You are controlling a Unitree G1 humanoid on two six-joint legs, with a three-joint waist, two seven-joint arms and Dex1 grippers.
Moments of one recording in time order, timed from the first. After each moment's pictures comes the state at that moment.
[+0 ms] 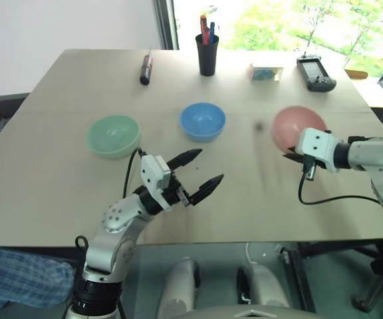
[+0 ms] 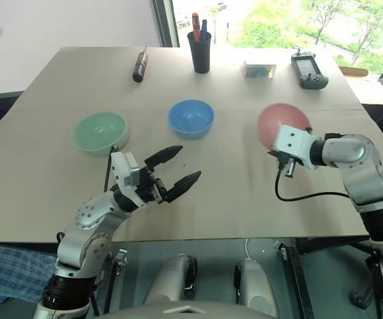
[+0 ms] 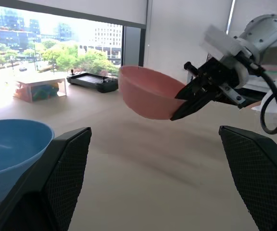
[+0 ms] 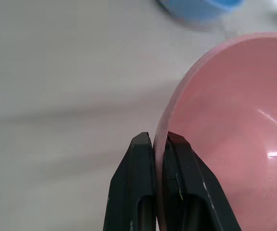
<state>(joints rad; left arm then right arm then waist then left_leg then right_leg) -0.05 0.36 -0.04 -0.38 -0.47 0.14 -0.77 -0.50 -0.83 0.20 -0.26 -0.03 0.39 1.05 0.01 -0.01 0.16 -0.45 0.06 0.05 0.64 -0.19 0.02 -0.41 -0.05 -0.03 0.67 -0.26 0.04</state>
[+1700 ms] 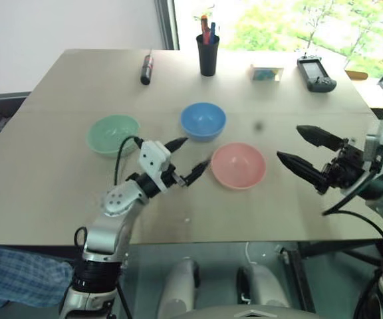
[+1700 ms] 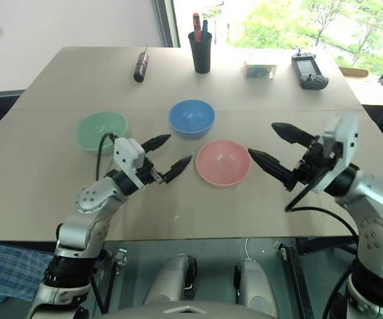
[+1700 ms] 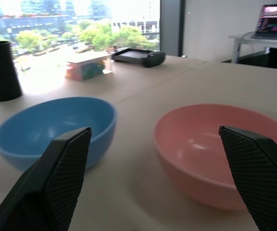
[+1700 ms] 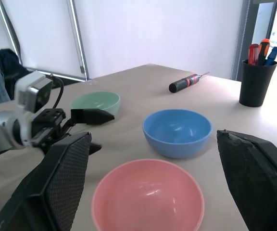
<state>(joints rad) -0.20 0.41 0.00 -0.21 -0.28 0.14 -0.61 -0.17 -0.41 -0.46 -0.69 0.65 0.80 0.89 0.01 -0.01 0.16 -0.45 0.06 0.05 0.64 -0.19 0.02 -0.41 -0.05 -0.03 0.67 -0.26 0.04</state>
